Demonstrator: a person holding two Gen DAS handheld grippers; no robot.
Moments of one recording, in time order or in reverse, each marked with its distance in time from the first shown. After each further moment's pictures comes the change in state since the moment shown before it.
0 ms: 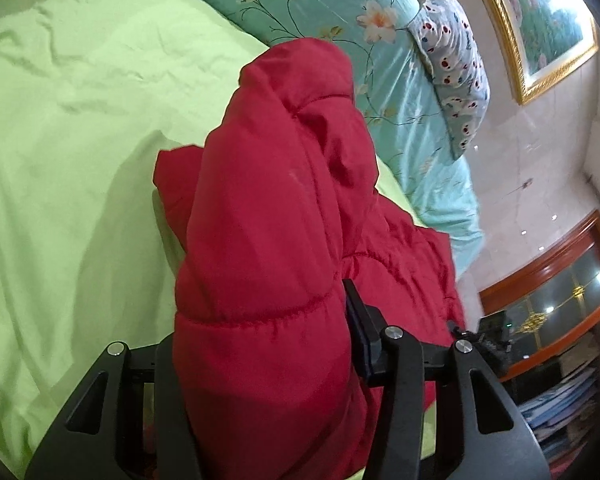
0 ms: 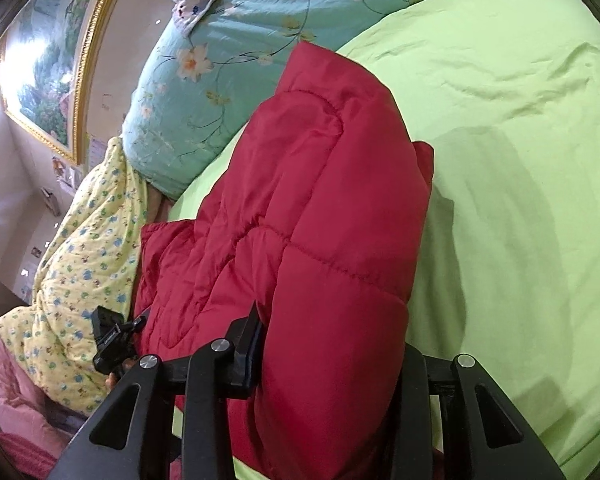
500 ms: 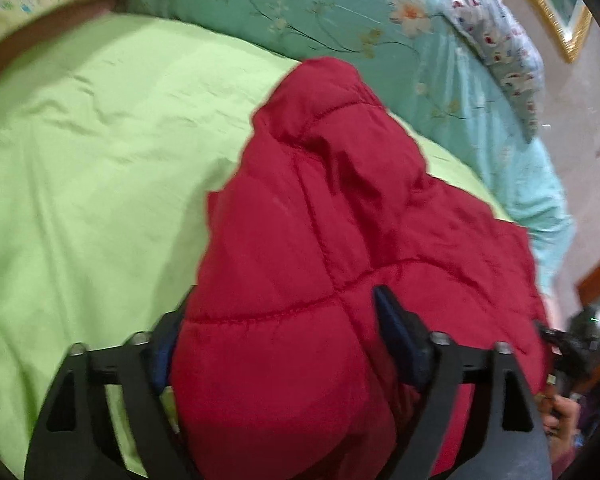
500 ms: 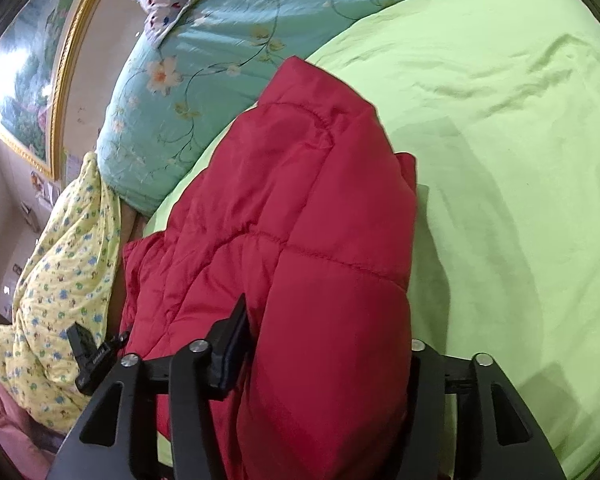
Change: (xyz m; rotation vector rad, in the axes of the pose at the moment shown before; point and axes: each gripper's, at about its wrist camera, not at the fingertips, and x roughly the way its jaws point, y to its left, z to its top) left arm 0.014 -0.015 -0.013 0.127 -0.130 0.401; right arm 0.009 -0.022 -0.008 0.043 -0.065 -0.085
